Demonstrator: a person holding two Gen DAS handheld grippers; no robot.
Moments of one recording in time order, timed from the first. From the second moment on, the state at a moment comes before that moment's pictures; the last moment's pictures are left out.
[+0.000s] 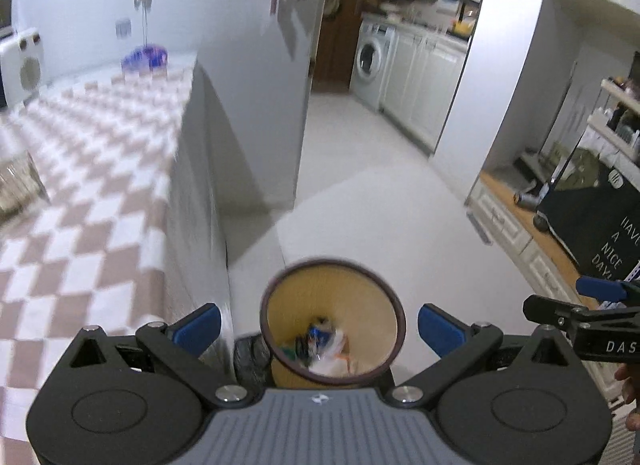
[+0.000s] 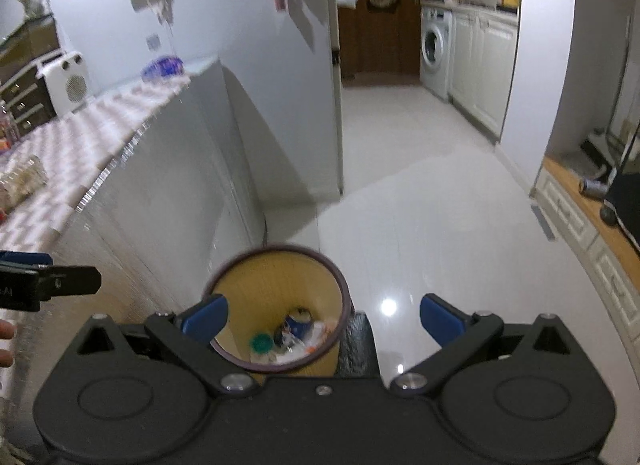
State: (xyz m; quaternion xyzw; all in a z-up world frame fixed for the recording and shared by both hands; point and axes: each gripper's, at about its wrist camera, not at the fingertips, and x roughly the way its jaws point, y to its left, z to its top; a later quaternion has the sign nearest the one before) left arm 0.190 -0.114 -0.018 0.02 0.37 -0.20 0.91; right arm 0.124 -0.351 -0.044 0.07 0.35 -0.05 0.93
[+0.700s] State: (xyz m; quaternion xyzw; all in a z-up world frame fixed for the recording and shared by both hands) left arm 0.130 0.028 0.032 -0.05 0.24 -0.09 0.97; right arm 0.098 -0.255 0.009 0.06 0.21 0.03 0.97
